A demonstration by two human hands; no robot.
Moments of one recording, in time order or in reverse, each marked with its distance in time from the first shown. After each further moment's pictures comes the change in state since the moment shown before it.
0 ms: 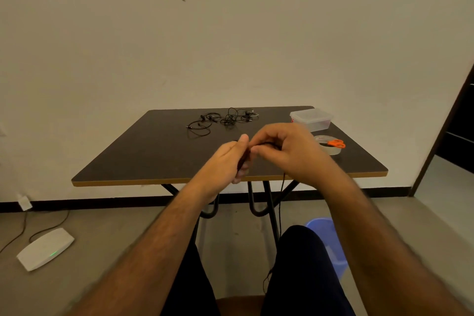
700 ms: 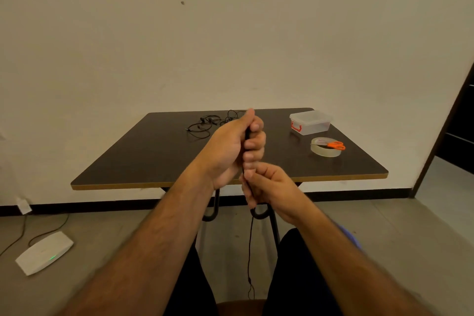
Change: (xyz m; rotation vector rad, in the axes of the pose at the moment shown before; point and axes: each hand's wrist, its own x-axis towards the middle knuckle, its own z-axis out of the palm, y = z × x) left_hand 0.007 0.043 0.005 -0.510 -0.168 -0.015; right_hand -0.026 0.037 0.069 0.906 -0.164 0.290
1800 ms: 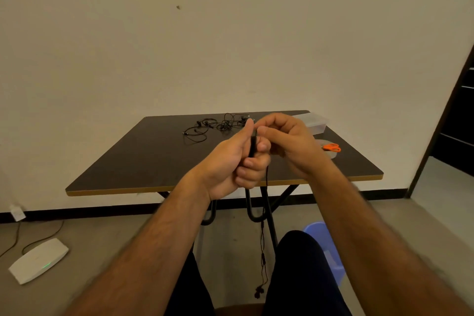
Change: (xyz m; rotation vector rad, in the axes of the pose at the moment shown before) left_hand 0.004 -0.014 -0.007 -0.078 -0.218 -0.236; right_hand 0.025 -0.068 -0.037 -0.066 0.130 -0.278
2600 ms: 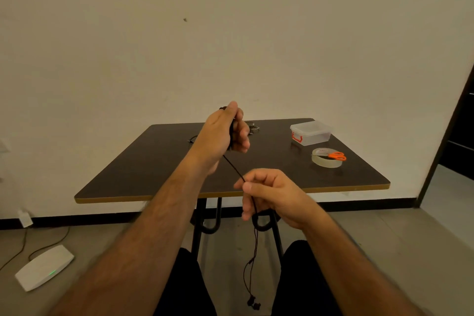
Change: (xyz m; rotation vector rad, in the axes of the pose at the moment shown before) left_hand 0.005 0.043 -0.016 0.400 0.506 0.424; right_hand -0.040 0.028 0.034 0.052 -0.238 0.280
